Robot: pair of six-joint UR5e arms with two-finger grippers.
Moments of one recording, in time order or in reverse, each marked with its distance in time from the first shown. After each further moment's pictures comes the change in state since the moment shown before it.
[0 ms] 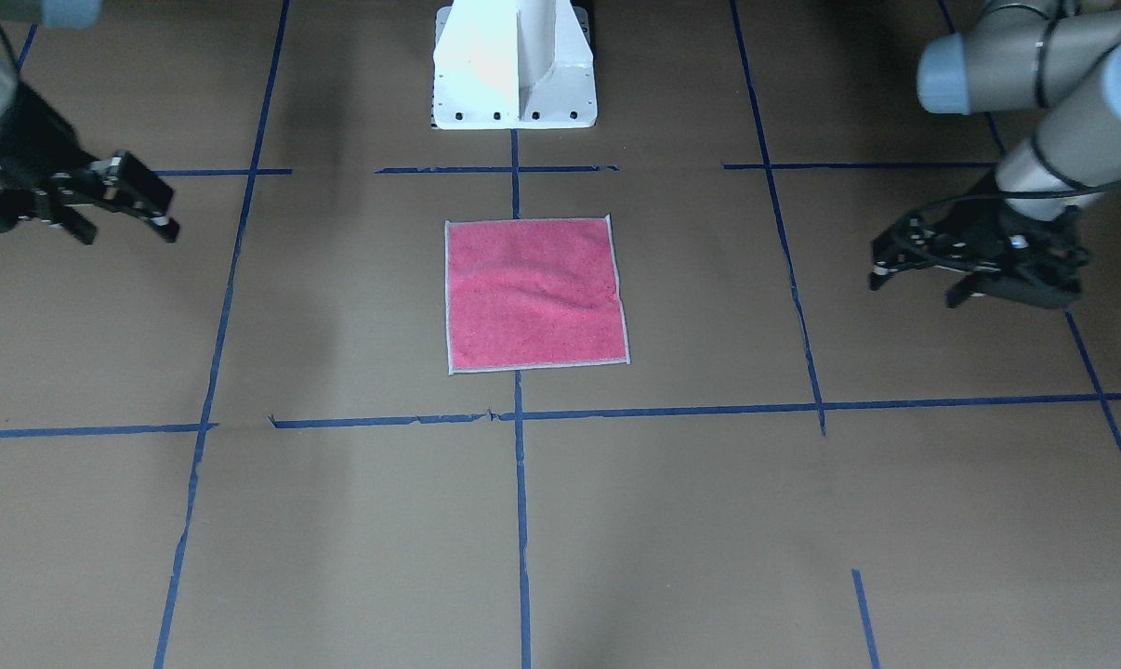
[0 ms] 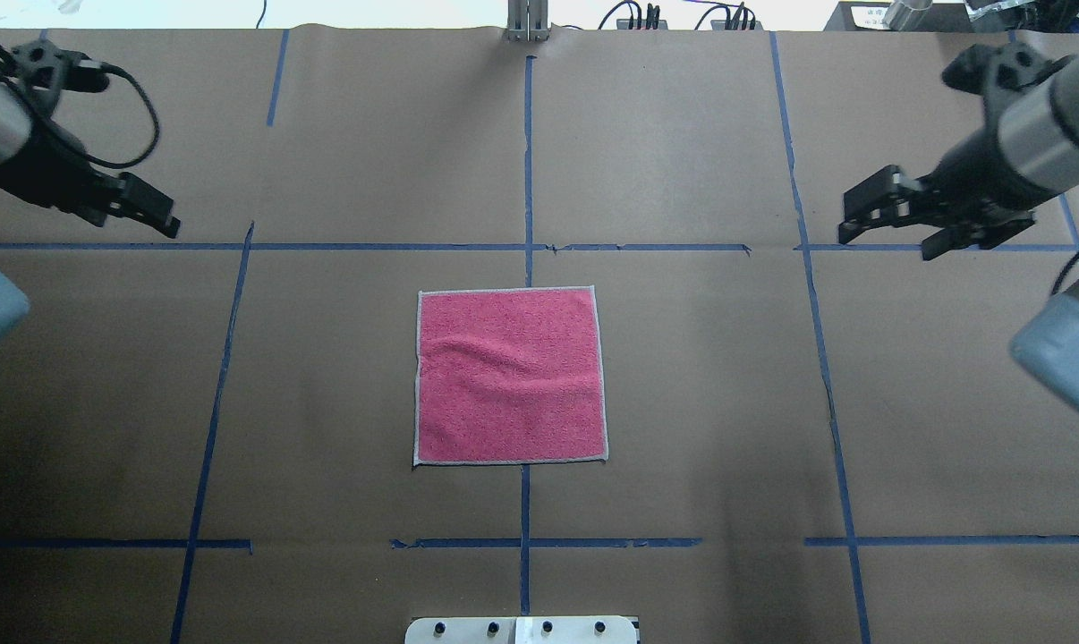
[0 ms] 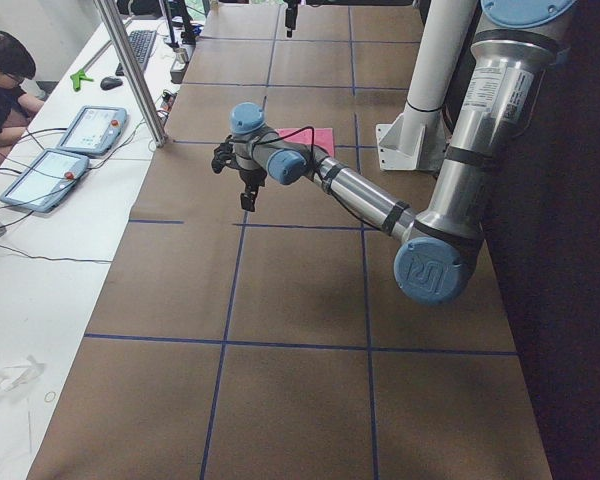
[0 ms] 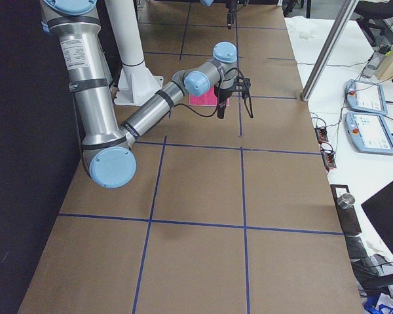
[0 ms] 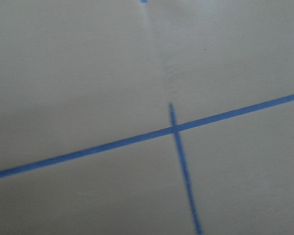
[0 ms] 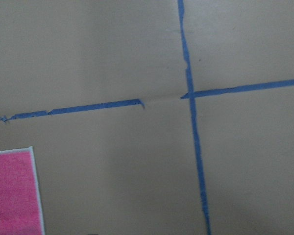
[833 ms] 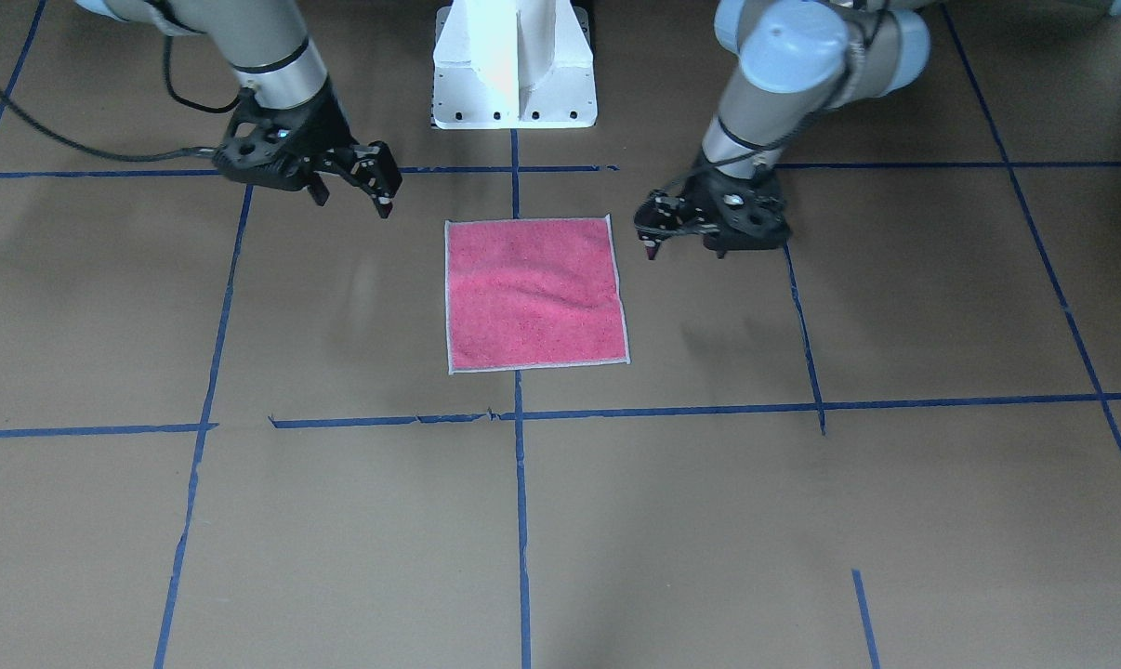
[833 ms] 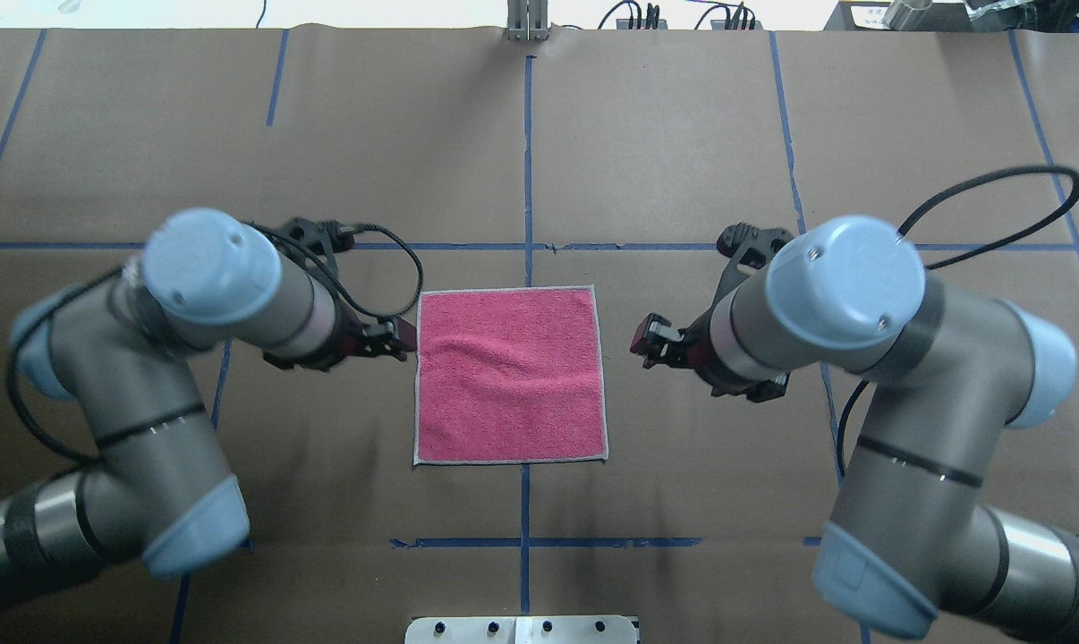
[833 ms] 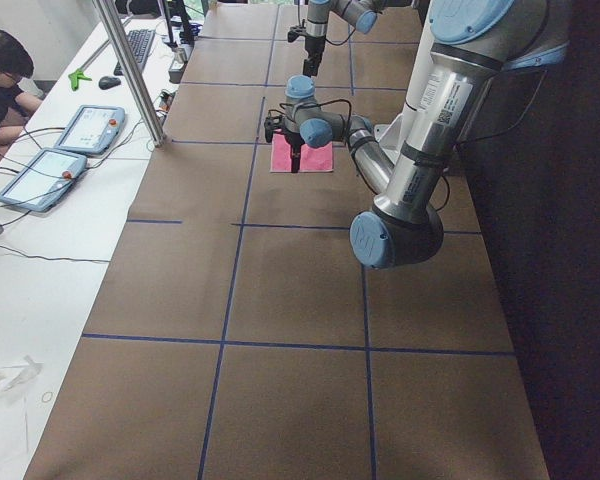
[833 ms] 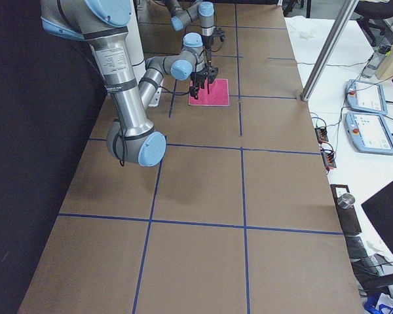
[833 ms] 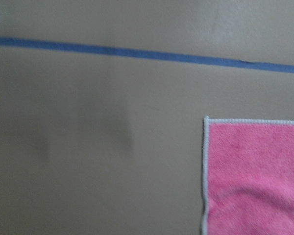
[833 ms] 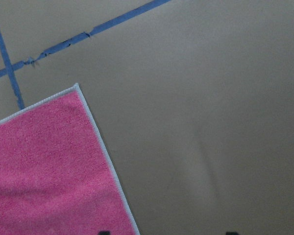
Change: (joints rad) left arm 0.493 -0.163 -0.027 -0.003 0.389 -0.715; right arm -0.455 0.138 -0.010 0.001 -0.378 0.583
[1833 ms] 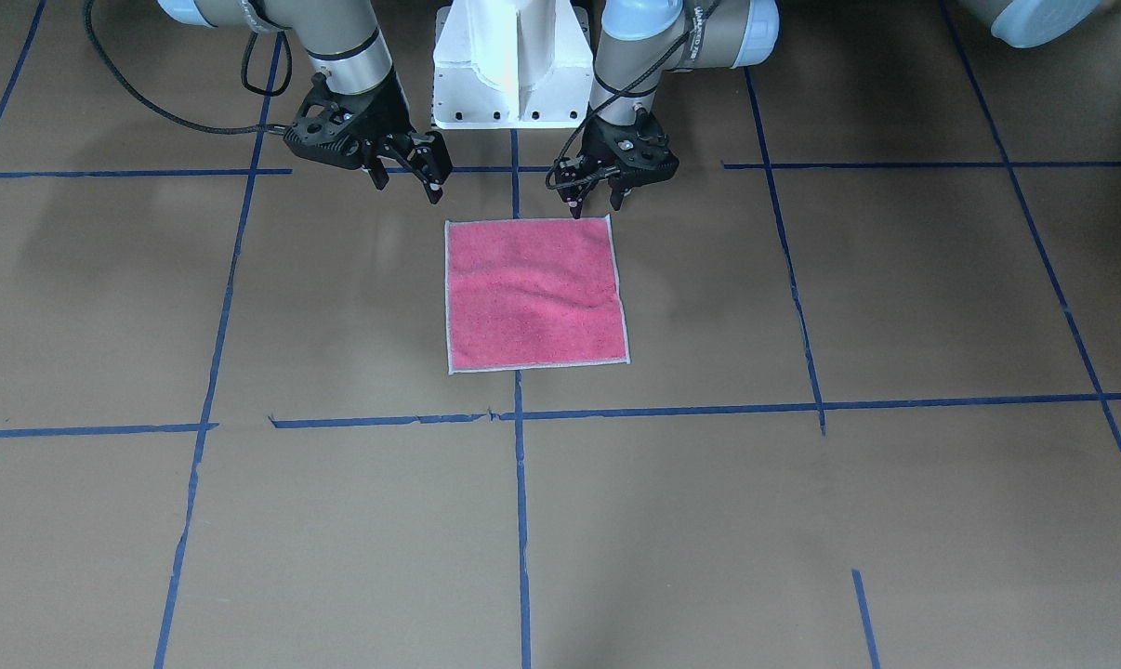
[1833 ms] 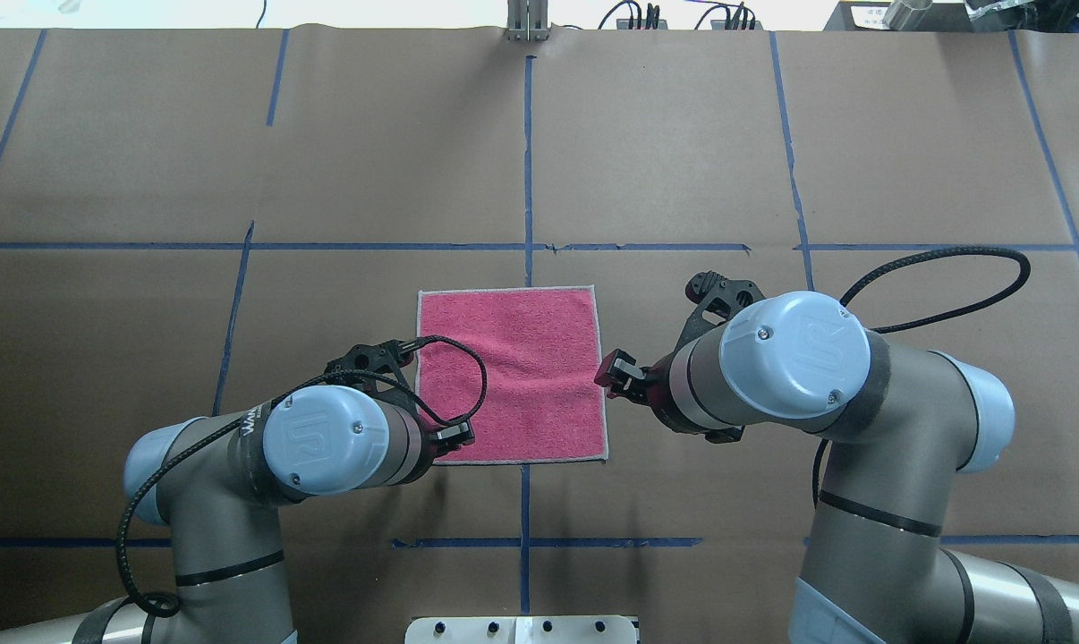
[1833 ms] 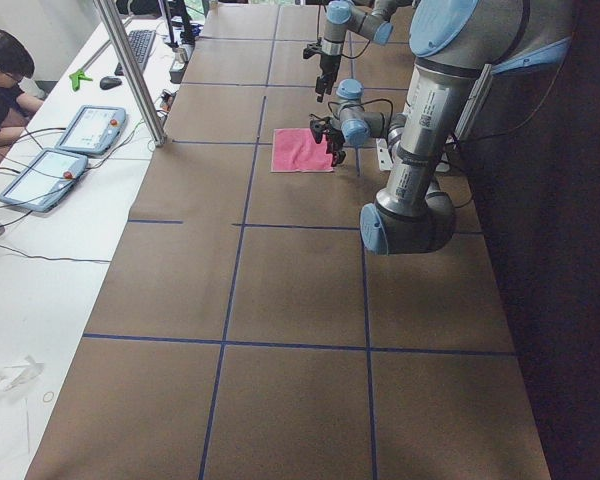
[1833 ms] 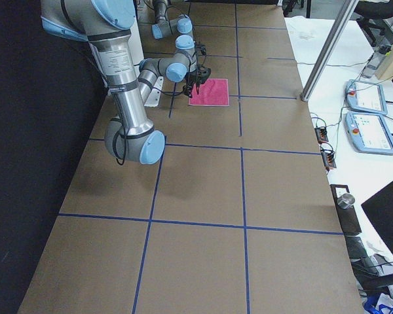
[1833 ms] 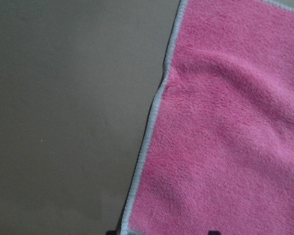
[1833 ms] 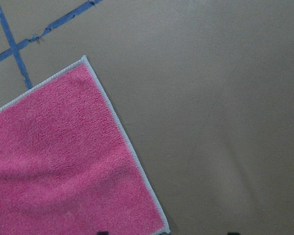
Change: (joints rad) left arm 0.203 -0.034 0.021 -0.006 0.190 -0.298; right arm -0.068 0.006 -0.027 0.081 -0.054 0.114
